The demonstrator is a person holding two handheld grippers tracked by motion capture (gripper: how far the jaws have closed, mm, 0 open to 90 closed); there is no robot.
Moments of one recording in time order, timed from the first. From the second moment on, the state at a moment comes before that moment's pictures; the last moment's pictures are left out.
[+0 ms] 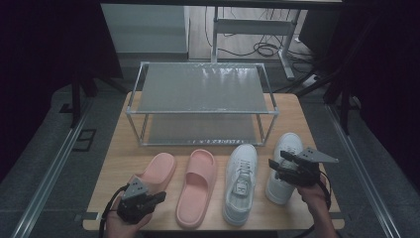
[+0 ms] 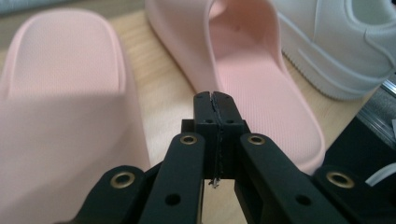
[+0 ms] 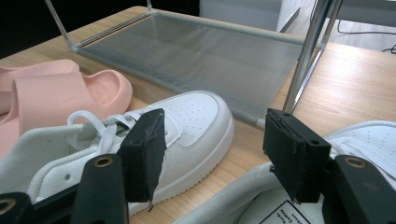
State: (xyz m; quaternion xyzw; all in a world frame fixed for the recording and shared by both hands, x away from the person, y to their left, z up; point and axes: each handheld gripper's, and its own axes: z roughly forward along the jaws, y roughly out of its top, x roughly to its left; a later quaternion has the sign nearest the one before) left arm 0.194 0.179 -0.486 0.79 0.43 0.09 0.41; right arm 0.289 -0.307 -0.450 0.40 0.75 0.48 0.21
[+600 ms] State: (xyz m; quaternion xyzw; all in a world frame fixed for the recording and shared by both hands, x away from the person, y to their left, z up) left arm 0.178 0.198 -0.506 0.79 0.47 0.11 0.38; right arm 0.289 -0.311 -0.451 0.41 0.75 0.48 0.22
